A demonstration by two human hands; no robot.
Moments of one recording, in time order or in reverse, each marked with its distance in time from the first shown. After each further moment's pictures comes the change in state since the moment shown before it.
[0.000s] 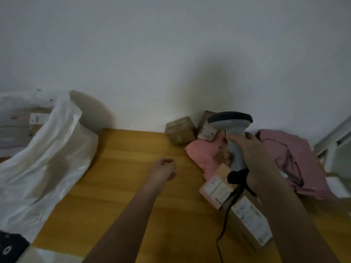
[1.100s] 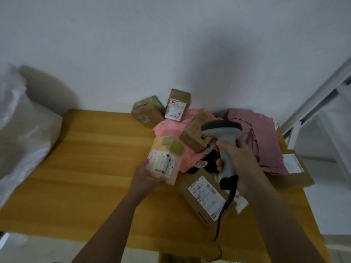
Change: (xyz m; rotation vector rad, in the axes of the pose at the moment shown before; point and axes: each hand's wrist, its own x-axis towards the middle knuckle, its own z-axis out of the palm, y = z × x) left_hand -0.023 -0.102 0.088 0.308 -0.044 0.187; right_hand 0.002 0.032 -0.138 -0.001 0.044 0.154
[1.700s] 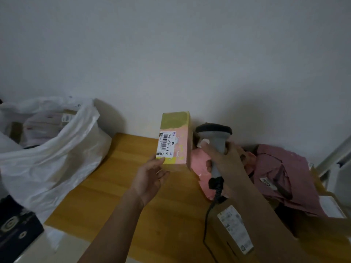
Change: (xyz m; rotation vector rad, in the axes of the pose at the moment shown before) left_hand -0.071 0.087 -0.119 -1.046 -0.193 0.028; right_hand -0.033 -0.021 0.107 -0.007 -0.267 -0.266
